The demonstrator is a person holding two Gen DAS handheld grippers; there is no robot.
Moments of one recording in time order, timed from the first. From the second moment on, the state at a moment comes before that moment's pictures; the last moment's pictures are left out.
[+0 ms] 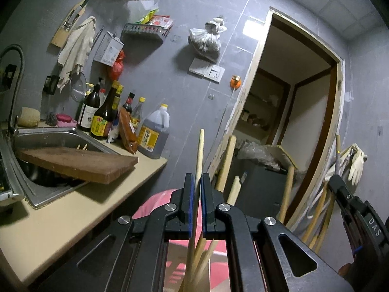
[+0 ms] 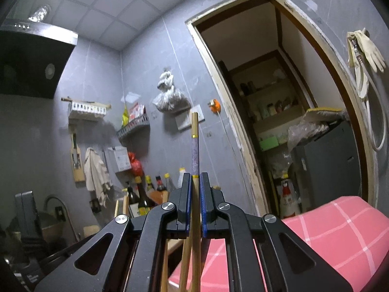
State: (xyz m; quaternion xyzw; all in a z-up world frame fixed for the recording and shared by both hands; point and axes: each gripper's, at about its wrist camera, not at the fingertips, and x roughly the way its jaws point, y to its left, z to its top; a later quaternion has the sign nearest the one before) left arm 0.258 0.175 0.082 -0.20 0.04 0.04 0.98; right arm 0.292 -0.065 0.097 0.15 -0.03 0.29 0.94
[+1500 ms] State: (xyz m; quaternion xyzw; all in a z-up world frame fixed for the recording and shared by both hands) left arm 0.208 0.105 0.095 -0.13 0.10 -0.03 0.99; right arm 0.219 -0.155 0.113 0.11 0.02 0.27 0.96
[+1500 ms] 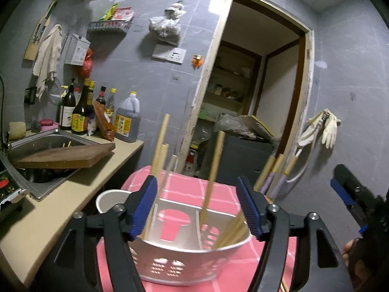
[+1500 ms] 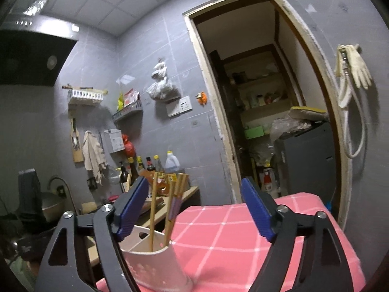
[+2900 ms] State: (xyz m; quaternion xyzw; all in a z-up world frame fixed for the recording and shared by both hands) left arm 0.221 -0.001 -0.002 -0.07 0.31 -0.06 0.95; right arm 0.228 -0.191 -0.010 -0.08 0.38 0.15 0.91
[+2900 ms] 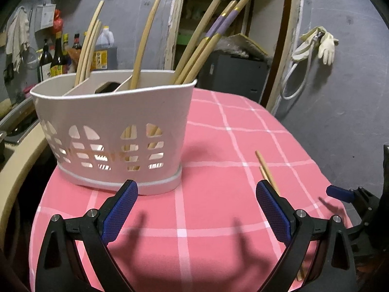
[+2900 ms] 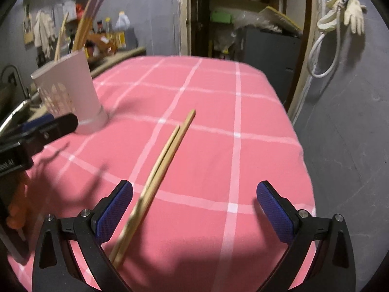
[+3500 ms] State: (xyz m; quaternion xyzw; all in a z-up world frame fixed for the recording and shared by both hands) left arm 0.228 -0.001 -0.008 -0.06 0.36 -0.07 0.93; right arm 0.238 -0.200 -0.023 -0.10 0.43 0.13 0.89
